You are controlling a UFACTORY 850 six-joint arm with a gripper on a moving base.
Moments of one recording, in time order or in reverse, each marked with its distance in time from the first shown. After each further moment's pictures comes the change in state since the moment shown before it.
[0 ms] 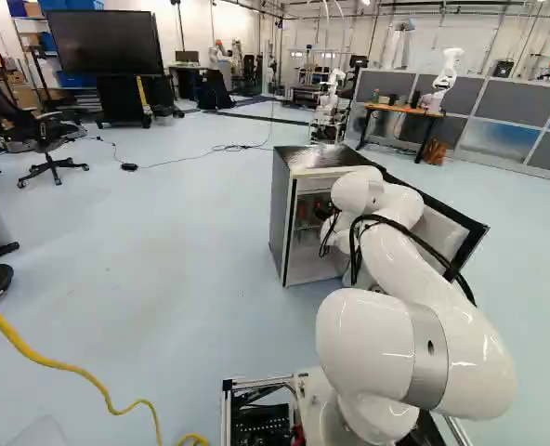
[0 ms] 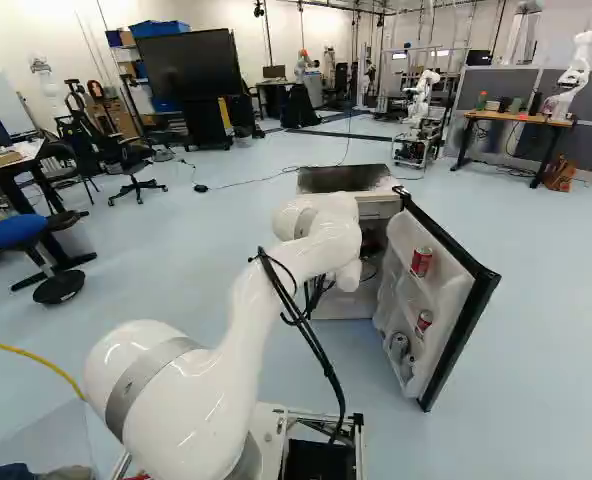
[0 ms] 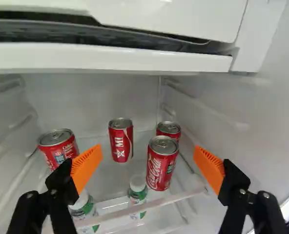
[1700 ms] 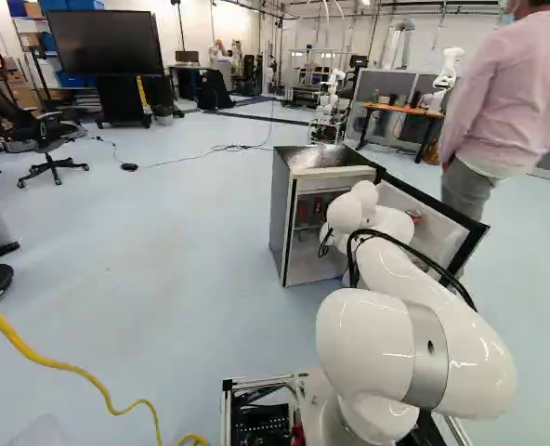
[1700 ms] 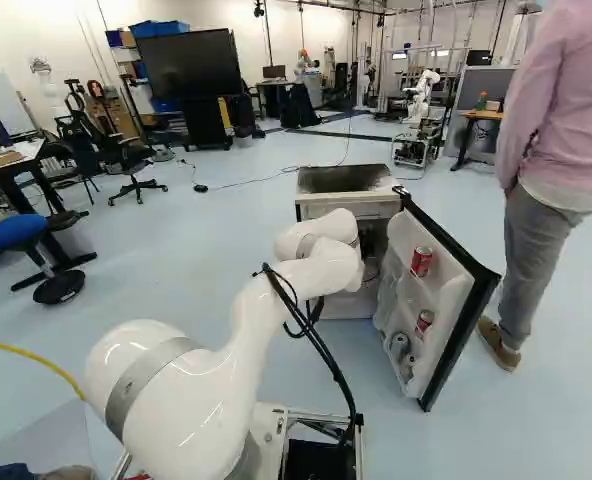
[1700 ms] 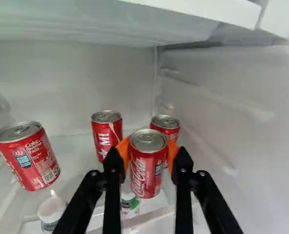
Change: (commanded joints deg) arm 0.2 -9.1 -15.4 1.0 -6.0 0.0
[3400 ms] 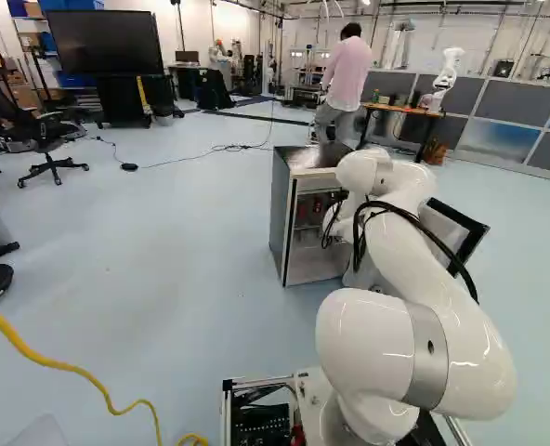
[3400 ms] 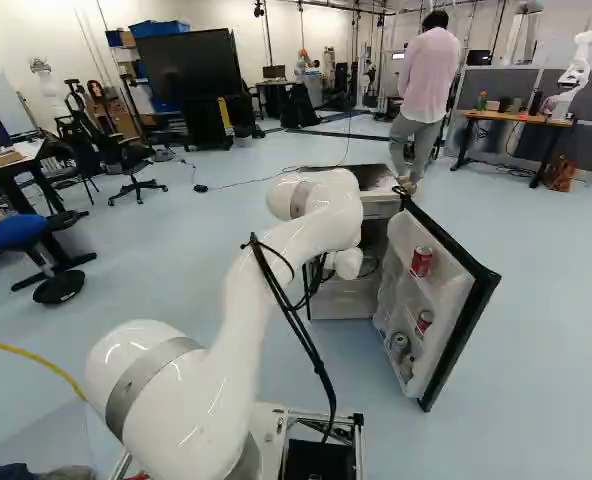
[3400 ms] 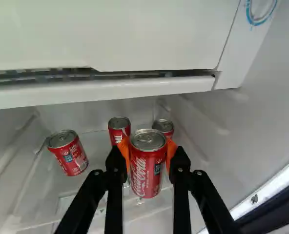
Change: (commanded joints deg) arm -0.1 23.2 31.9 0.0 0.0 0.0
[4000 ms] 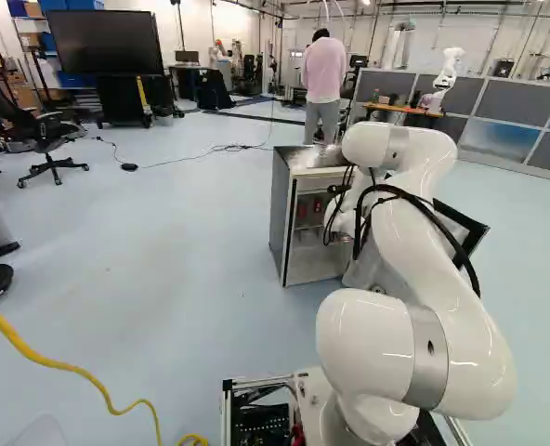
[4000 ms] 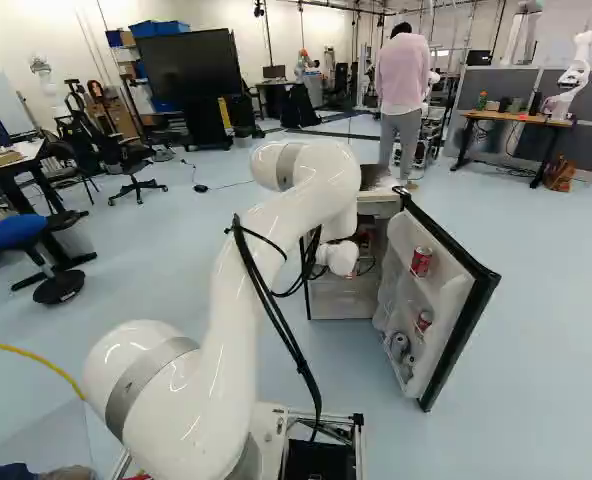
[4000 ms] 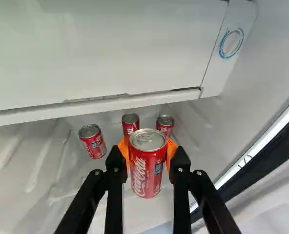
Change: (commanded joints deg) arm 0.3 13.3 17.5 0.0 0.0 0.0
